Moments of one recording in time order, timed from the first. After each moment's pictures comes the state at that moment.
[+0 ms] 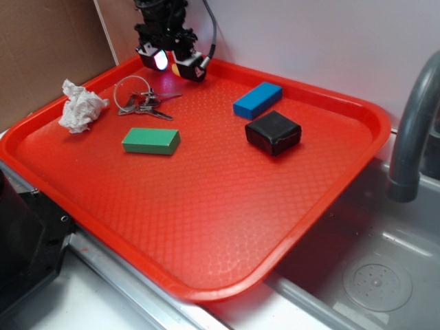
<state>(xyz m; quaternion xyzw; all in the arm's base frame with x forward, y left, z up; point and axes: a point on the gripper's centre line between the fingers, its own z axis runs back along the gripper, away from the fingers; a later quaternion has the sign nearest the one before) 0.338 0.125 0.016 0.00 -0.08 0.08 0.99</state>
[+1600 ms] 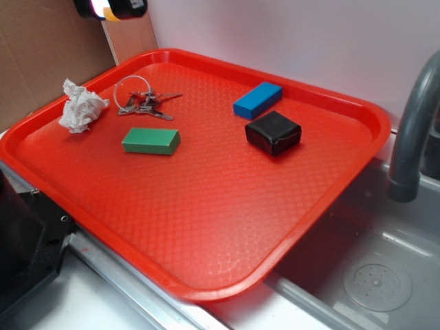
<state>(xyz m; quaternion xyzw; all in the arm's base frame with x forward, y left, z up) 0.237 0.048 0.158 -0.08 -0.01 0.07 0.99</state>
